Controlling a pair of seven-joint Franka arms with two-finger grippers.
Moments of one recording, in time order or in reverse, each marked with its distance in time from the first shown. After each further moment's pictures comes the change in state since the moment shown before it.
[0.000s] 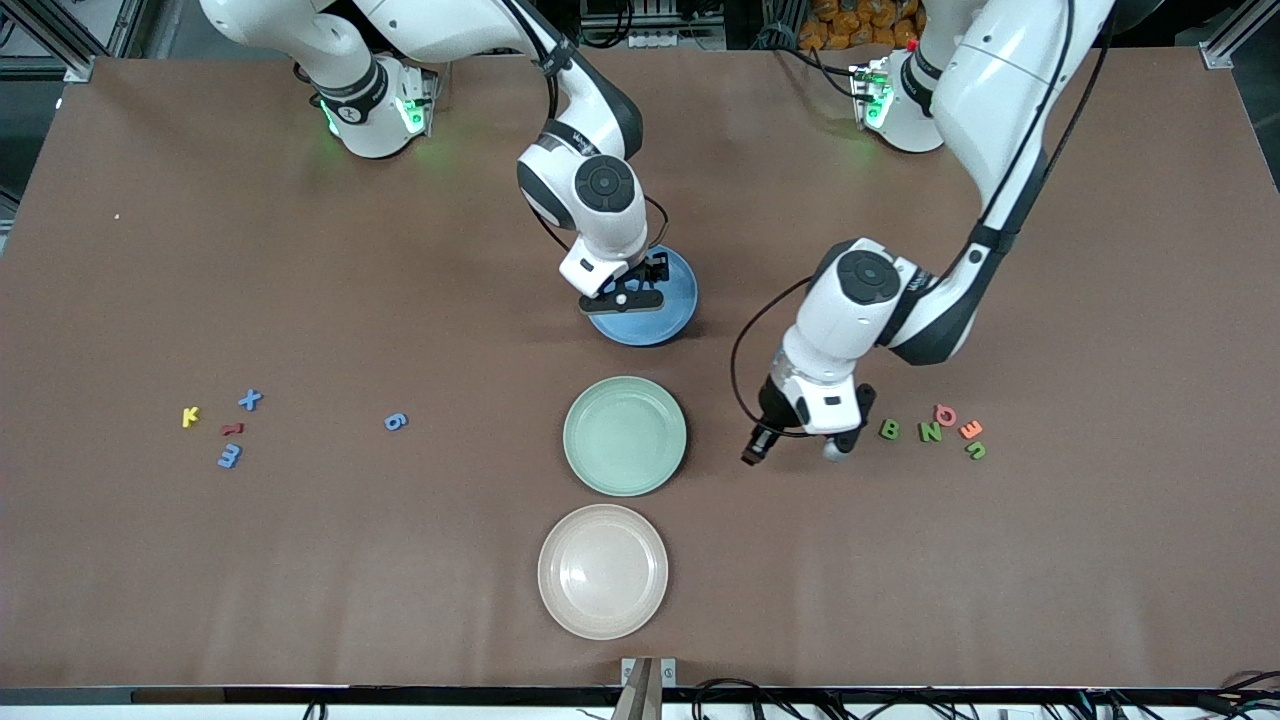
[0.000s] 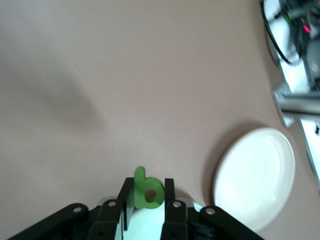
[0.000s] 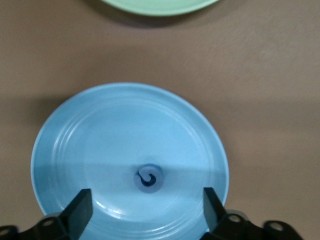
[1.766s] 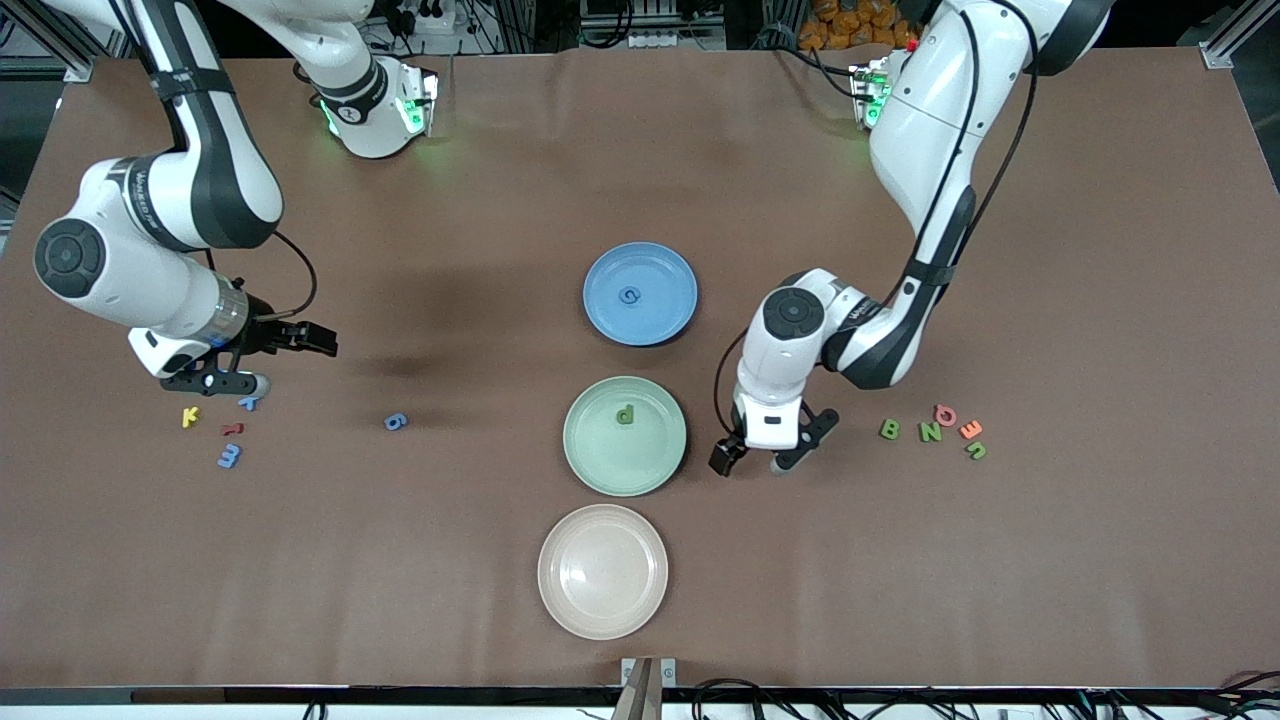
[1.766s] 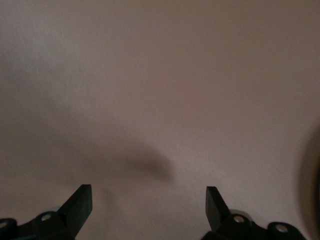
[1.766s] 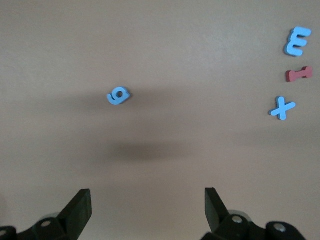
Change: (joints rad) left arm -0.195 0.153 0.204 0.119 0.071 -0.111 0.152; right arm -0.970 -0.383 0.137 -0.237 -0.005 -0.214 -0.690
